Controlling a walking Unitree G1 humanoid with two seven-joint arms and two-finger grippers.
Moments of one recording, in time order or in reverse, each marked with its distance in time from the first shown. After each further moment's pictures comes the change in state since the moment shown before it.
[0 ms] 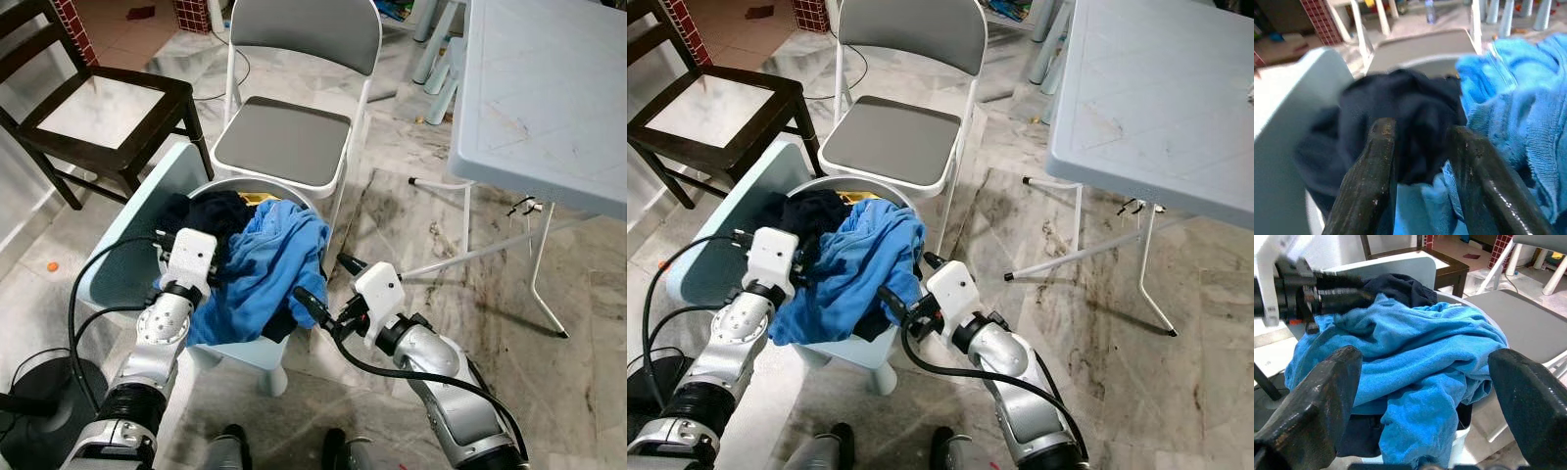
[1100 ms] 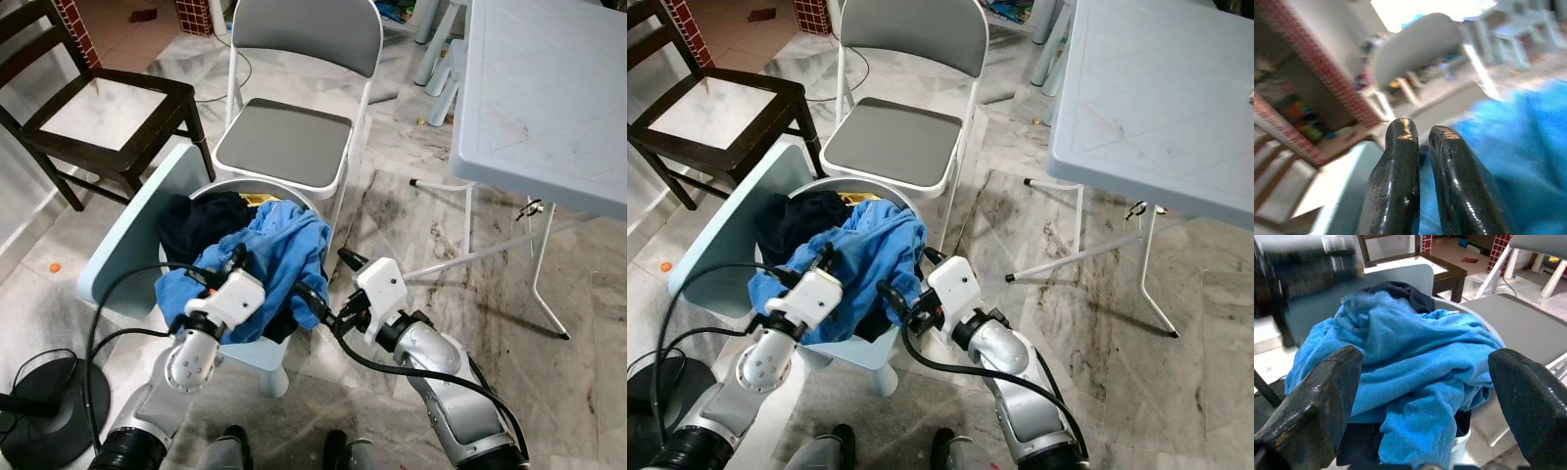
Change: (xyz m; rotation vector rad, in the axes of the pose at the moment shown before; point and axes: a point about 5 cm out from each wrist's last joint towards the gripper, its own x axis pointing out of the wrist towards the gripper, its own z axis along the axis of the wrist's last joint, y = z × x) left arm -0.032 -0.018 0.028 0.356 -0.319 0.114; right arm 0.001 -0.001 0.003 0.015 -0.012 -0.004
